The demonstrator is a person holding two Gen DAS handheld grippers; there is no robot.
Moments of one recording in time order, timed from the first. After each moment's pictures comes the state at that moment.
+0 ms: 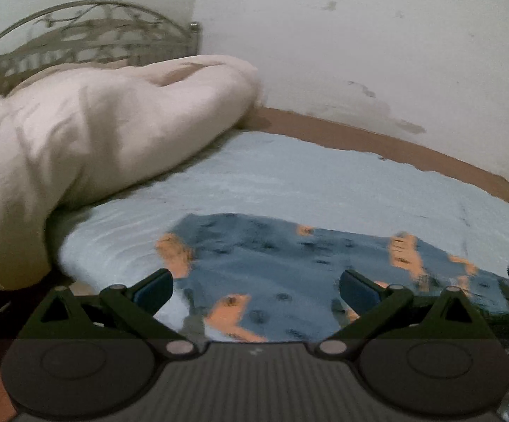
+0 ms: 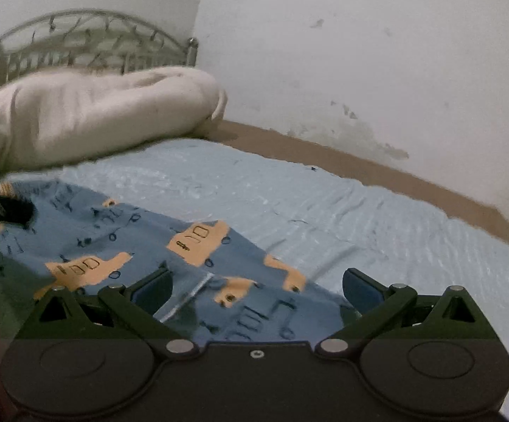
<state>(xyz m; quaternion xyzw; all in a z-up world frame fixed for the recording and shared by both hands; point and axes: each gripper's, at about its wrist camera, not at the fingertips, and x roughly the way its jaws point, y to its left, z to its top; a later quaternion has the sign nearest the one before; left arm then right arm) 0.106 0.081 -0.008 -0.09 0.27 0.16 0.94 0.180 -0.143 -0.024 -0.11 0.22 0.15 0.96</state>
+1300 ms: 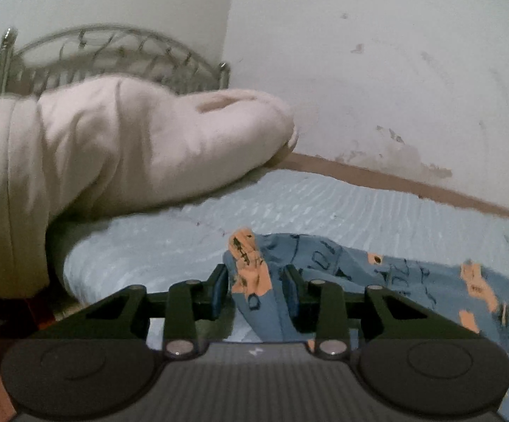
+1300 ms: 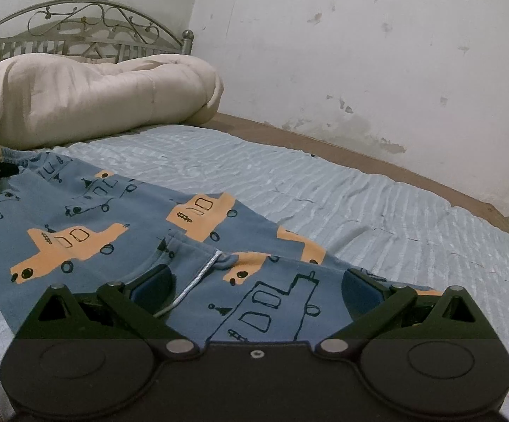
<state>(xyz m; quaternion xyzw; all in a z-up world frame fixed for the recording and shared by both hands) 0.124 0.116 -0.063 -0.07 0.17 0.20 0.96 0.181 -0.136 -0.058 -0.11 0.22 0.14 0.96</state>
